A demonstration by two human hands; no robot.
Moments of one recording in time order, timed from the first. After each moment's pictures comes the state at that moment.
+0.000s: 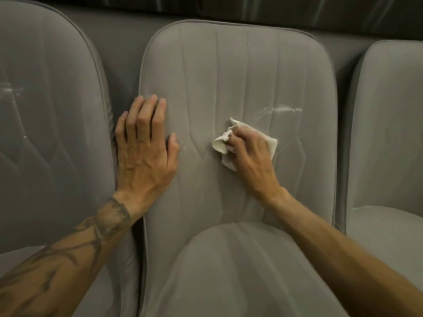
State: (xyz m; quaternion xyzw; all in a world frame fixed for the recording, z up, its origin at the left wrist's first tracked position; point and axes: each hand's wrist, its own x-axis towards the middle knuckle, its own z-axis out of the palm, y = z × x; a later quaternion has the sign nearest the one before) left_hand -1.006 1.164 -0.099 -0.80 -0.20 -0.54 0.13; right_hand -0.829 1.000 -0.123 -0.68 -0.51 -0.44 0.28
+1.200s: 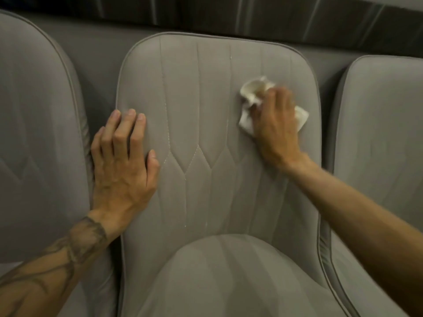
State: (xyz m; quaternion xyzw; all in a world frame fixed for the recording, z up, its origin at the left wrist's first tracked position) left_hand -1.003 1.167 -0.102 -0.82 -0.19 -0.53 0.12; right_hand -0.765 0.979 -0.025 -0.72 -0.39 -0.52 0.22
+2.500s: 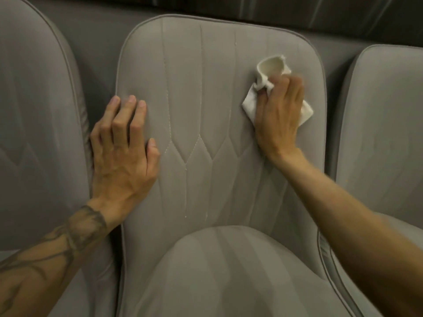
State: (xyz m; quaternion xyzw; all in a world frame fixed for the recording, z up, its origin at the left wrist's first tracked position) left_hand -1.002 1.169 -0.104 -0.81 -0.19 -0.54 0.11; right_hand -0.761 0.995 -0.030 -0.70 -0.30 -0.56 0.32
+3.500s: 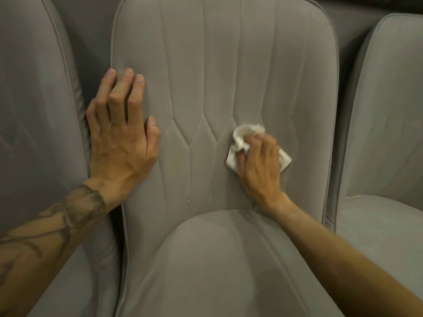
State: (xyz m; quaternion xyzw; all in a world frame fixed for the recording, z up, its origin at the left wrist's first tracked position) left_hand -1.003 1.166 -0.104 -0.81 -0.19 -0.54 0.11; right_hand -0.798 0.972 -0.176 -0.75 -0.39 -0.48 0.24
